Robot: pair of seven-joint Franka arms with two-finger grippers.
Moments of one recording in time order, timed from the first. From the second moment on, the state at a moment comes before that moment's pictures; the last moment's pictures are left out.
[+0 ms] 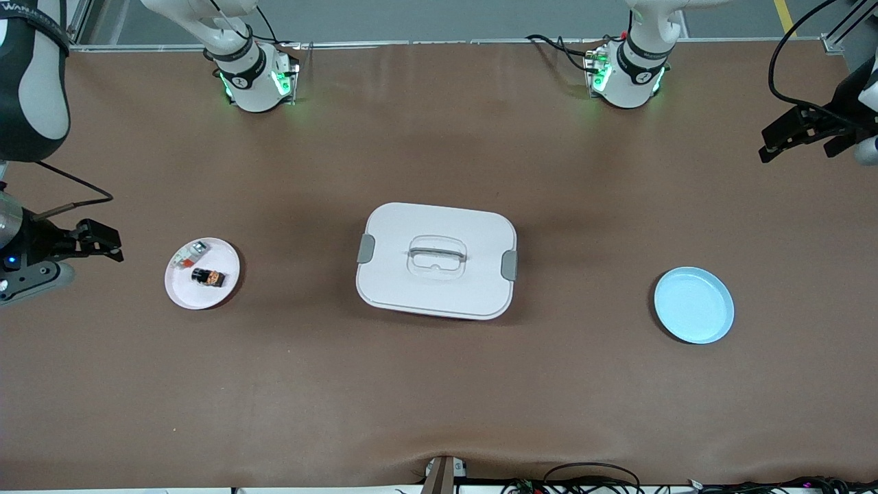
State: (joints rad) left arm 0.05 -0.07 -0.09 -1.57 0.01 1.48 -0.11; right arm -0.04 0.32 0.05 -1.30 -0.08 1.62 -0.35
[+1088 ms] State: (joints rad) left arm 0.05 -0.10 -0.09 -1.57 0.01 1.44 -0.11; right arm -0.05 0.24 0.04 -1.27 -0.04 1.62 -0.12
